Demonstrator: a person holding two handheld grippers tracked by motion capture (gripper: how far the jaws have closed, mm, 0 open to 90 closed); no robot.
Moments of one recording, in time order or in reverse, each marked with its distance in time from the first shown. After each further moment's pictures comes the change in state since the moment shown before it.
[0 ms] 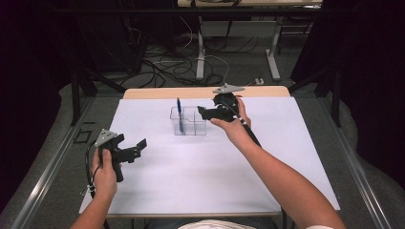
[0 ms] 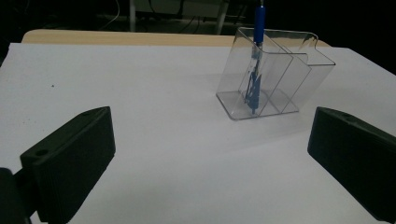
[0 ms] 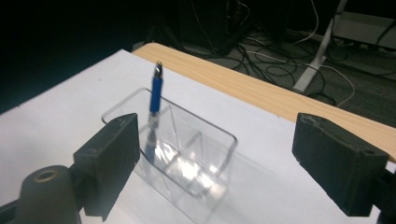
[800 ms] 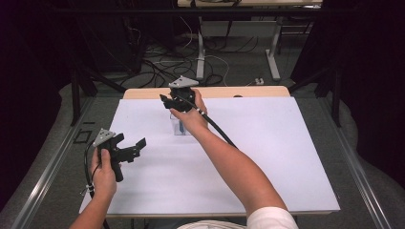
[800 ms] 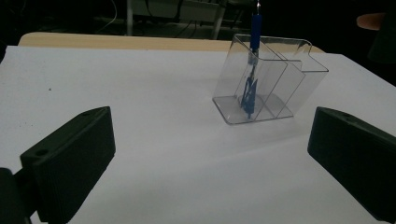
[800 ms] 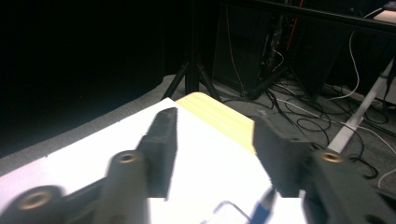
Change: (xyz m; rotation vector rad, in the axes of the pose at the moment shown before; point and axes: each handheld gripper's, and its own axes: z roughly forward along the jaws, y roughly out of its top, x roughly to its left) left arm 0.001 0.002 -0.002 -0.017 -0.014 -0.011; right arm 0.078 0.043 0.090 -0.139 0.111 -0.127
